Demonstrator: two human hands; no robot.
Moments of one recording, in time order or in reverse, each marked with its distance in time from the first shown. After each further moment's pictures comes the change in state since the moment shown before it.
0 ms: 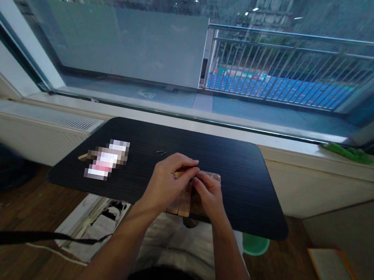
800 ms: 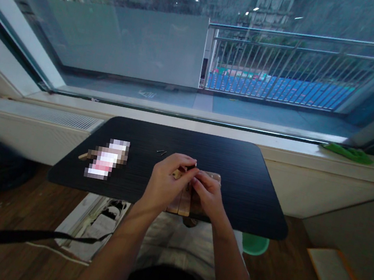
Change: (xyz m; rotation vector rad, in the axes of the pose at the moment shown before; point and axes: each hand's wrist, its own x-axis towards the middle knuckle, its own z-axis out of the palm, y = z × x) left_hand -0.003 -0.003 0.000 0.014 0.032 0.061; right_hand 0.001 -0.006 0.000 -0.038 -0.051 -0.021
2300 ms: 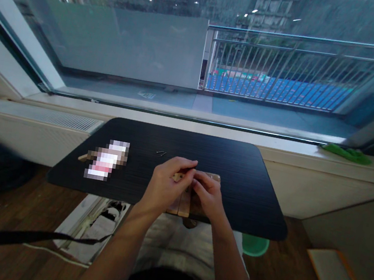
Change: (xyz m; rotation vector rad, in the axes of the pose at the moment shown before) left_hand -0.005 -0.003 0.001 0.047 -0.050 -0.007; right_hand -0.002 0.004 0.000 0.040 0.036 0.061
